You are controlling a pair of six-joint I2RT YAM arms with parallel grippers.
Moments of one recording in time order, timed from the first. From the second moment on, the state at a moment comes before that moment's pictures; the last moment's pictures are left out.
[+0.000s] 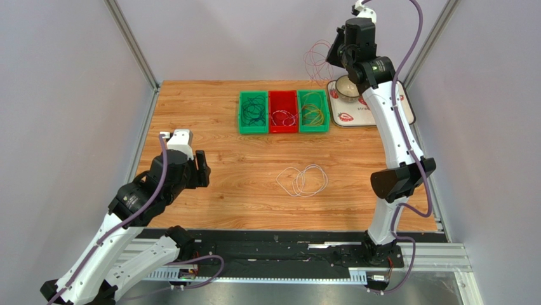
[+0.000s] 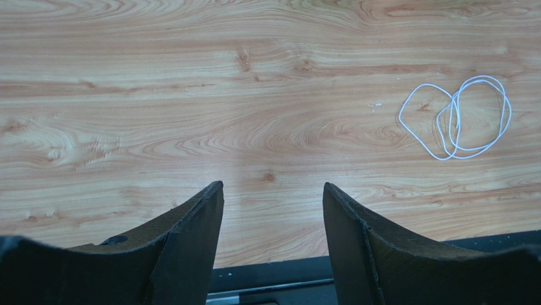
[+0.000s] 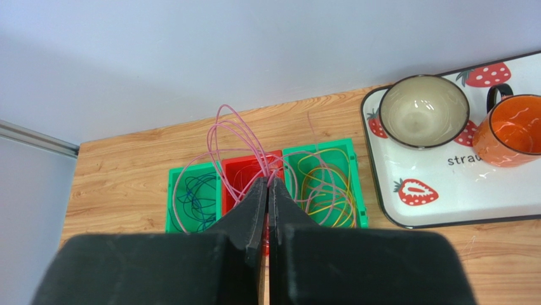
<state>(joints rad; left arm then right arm) -0.64 0.69 1.03 -0.98 -0.38 -0.43 0.33 1.90 2.34 -0.76 0.24 0.44</state>
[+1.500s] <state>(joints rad) -0.64 0.71 1.03 -0.98 -0.38 -0.43 0.26 1.97 1.93 -0.53 0.05 0.39</state>
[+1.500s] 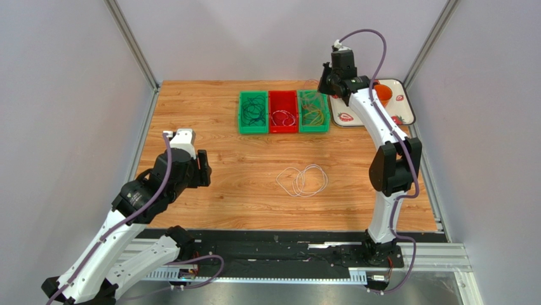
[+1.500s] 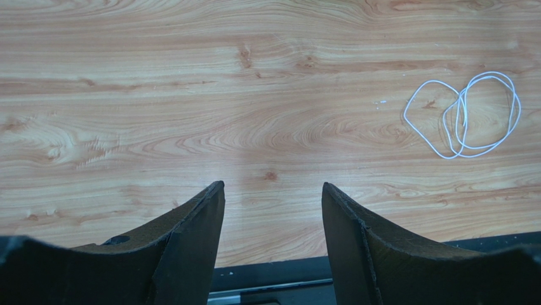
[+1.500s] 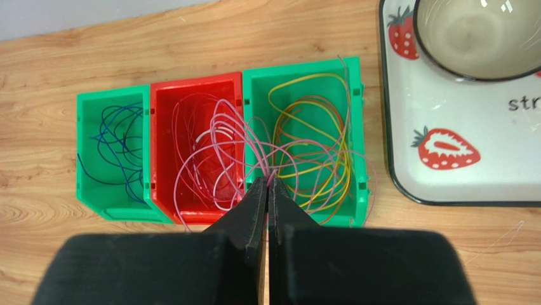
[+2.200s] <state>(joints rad) -0.64 0.71 1.03 -0.98 -0.38 -0.43 0.26 2.05 2.03 -0.60 0.17 0.44</state>
